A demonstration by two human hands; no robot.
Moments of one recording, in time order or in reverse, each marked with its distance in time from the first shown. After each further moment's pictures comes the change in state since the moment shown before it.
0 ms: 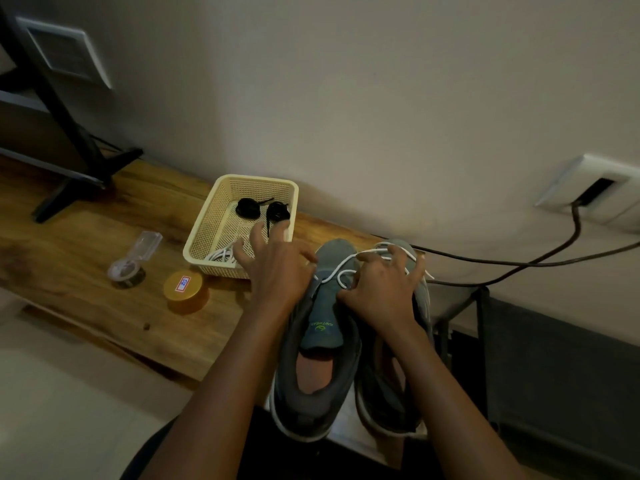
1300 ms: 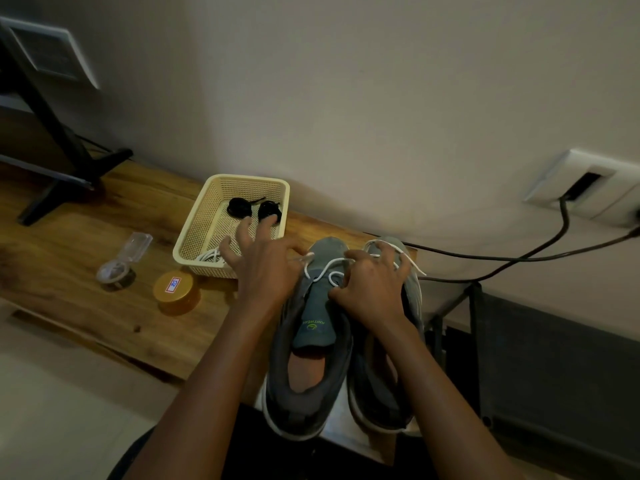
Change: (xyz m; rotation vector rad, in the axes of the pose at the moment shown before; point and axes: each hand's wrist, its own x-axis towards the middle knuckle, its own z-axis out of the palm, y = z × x) left_hand 0.000 -0.003 -0.002 0.005 0.022 0.015; right_hand 0.002 0.005 0.004 0.050 -0.032 -0.055
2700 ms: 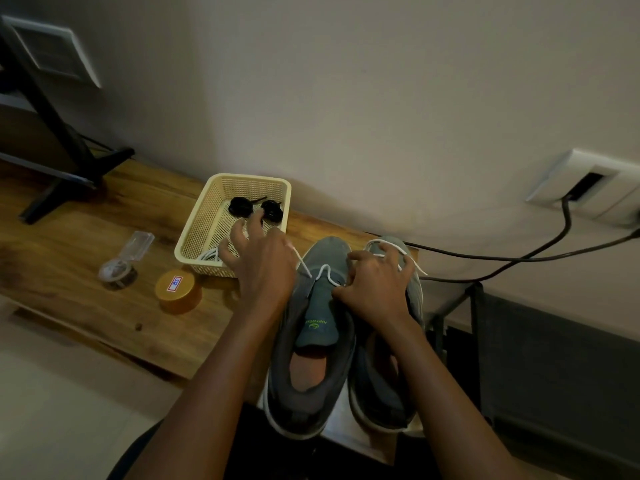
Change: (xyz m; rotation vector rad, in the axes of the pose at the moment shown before) left_hand 0.002 0.001 0.005 0.000 0.100 -0.090; right_hand -0.001 0.002 -0.006 0.028 0.004 0.034
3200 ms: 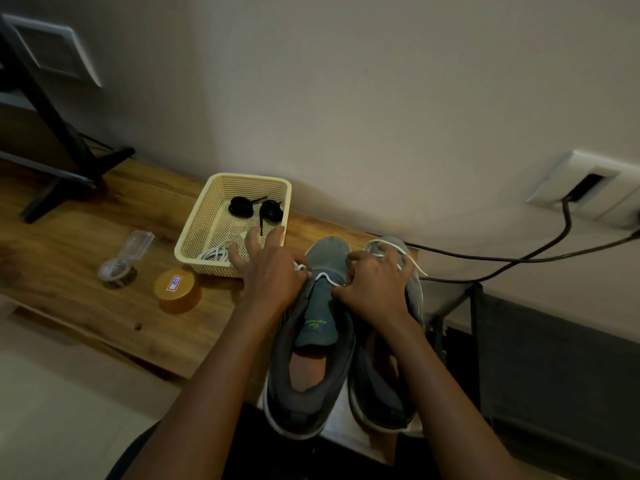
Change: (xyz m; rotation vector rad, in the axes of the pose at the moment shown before) left_hand -0.002 -0.001 0.004 0.090 -0.218 0.113; right_hand 0.003 0.000 0.003 0.018 0.014 0.005
